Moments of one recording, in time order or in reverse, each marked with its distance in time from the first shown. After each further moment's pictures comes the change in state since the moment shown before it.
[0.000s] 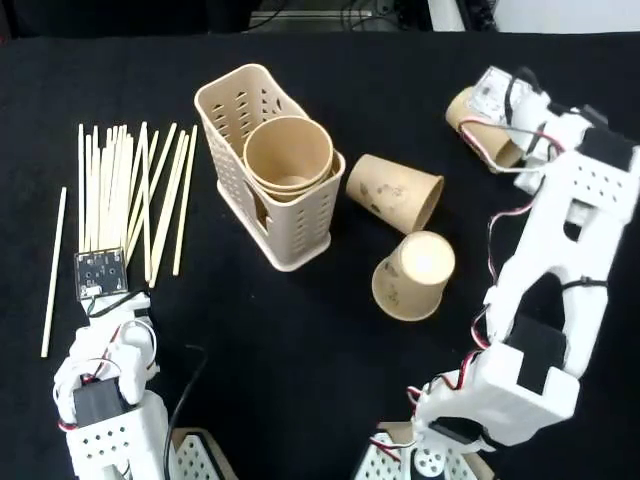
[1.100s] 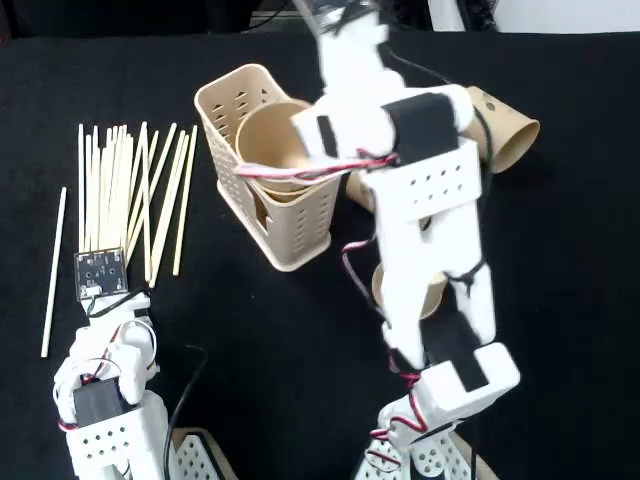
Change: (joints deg) left arm 0.0 0.0 0.0 0.0 0.0; right arm -47.6 0.7 -42.9 36.4 -65.7
